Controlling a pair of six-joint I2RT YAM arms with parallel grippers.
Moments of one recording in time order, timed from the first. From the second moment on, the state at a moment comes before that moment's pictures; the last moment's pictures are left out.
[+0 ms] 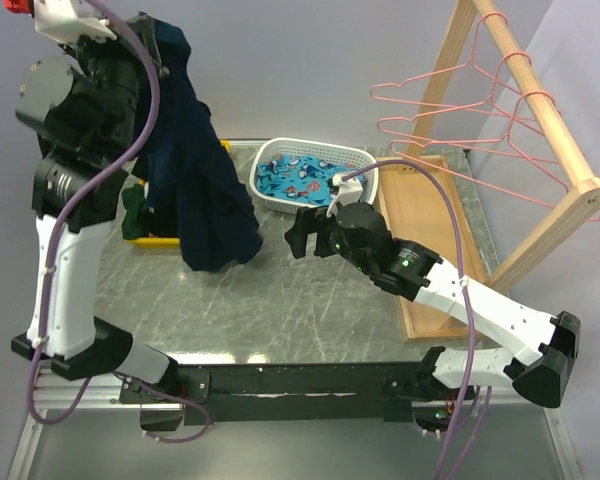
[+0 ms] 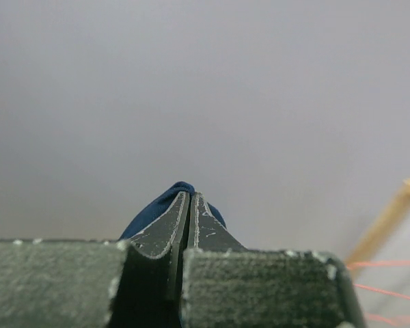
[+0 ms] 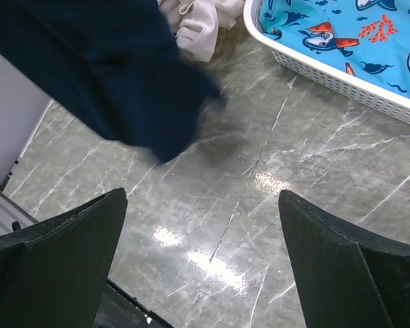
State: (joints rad) left arm -0.39 1.50 2.34 -0.42 -0.37 -0.18; right arm 0.92 1.18 1.13 -0.34 0.29 0.49
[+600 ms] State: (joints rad) left arm -0.67 1.40 2.31 -0.46 -0.24 -0.25; right arm 0.91 1.22 0.95 -0.08 0.18 0.49
